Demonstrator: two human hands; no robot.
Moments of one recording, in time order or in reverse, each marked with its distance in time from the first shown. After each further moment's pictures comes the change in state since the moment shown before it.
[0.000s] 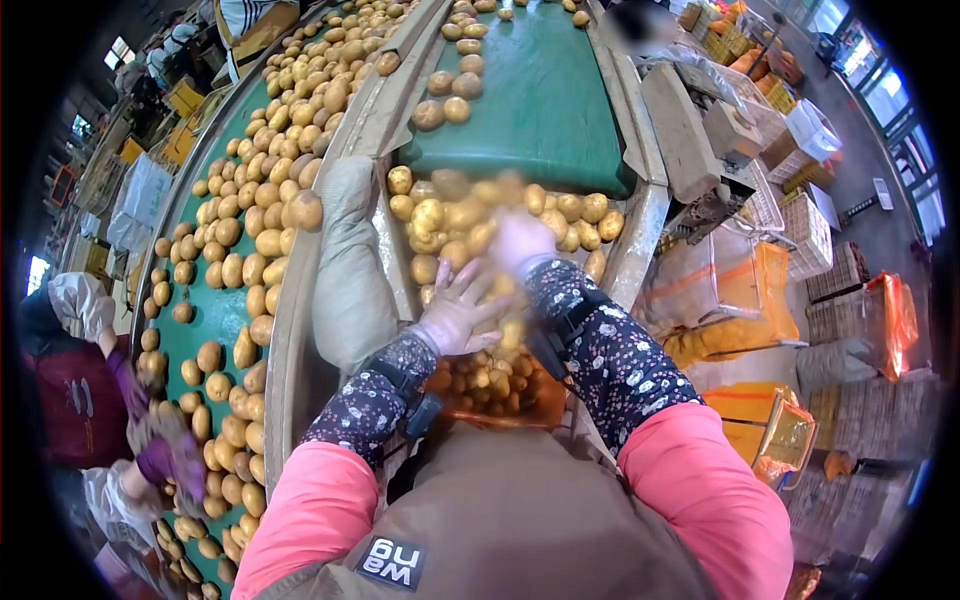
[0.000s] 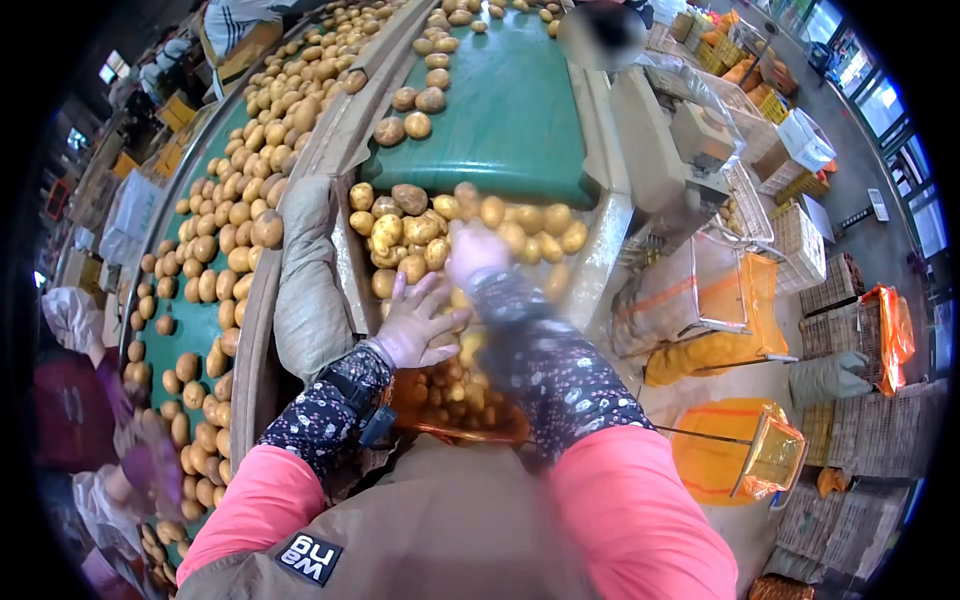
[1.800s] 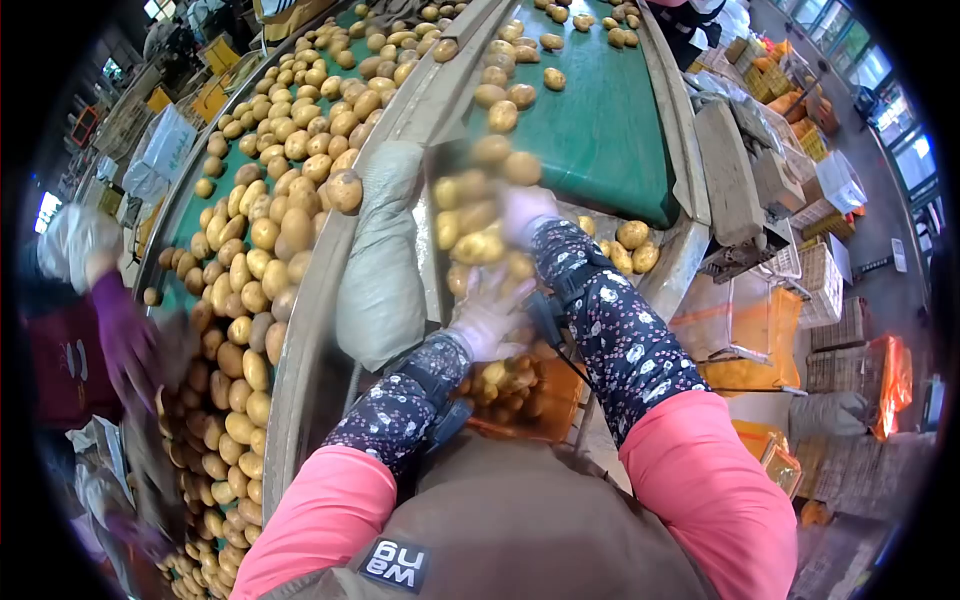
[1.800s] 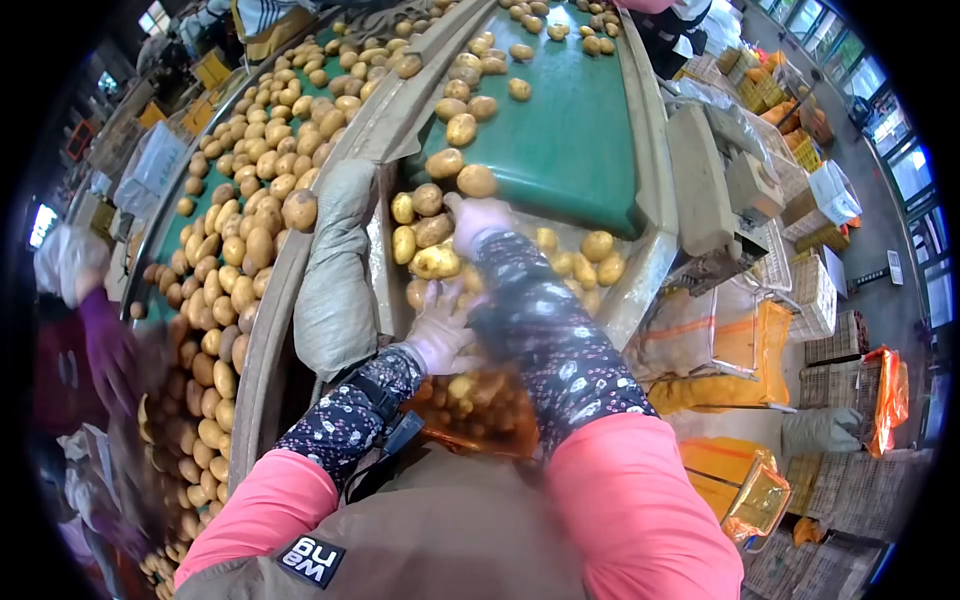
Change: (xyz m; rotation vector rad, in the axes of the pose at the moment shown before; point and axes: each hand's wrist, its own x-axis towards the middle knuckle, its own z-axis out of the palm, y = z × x) left_hand 0.031 0.033 -0.006 -0.006 -0.316 -0.177; right_hand 0.060 -0.015 -0.044 -0.109 -0.262 -0.191
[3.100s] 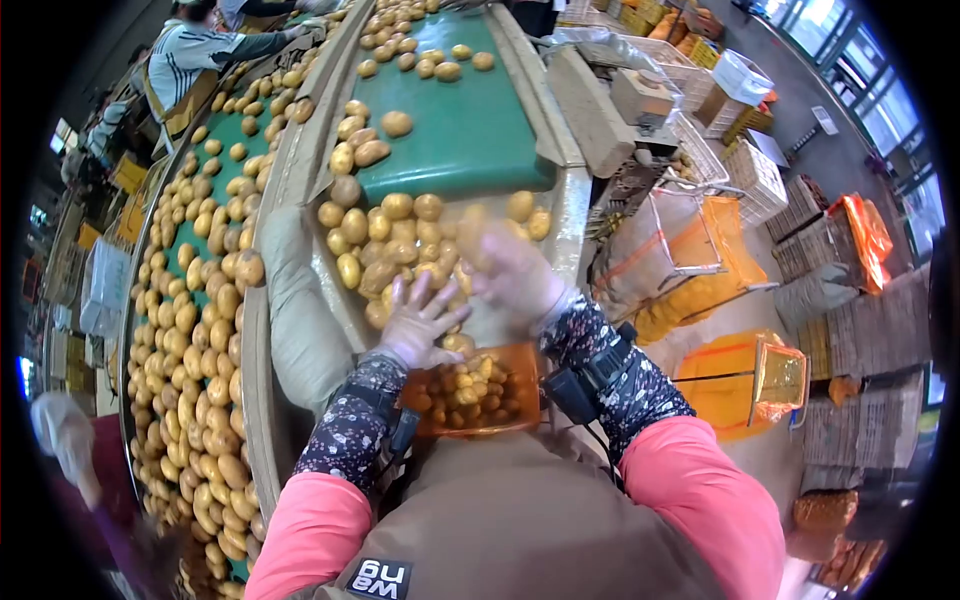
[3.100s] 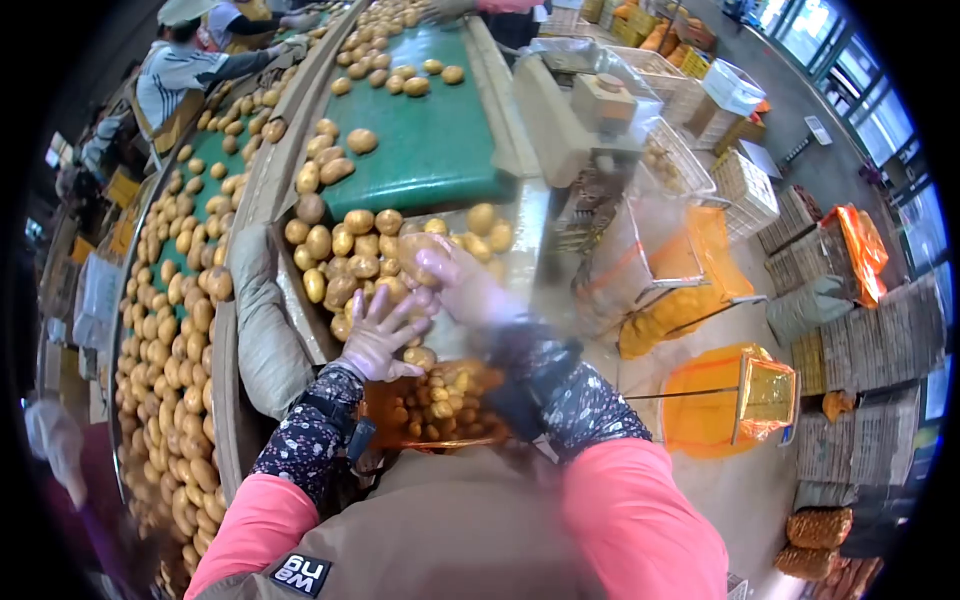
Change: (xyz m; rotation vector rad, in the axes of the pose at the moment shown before) left_hand 0.046 -0.028 -0.043 0.162 0.074 0.231; right_hand -0.131 0.062 -0.056 2.071 0.089 0.131
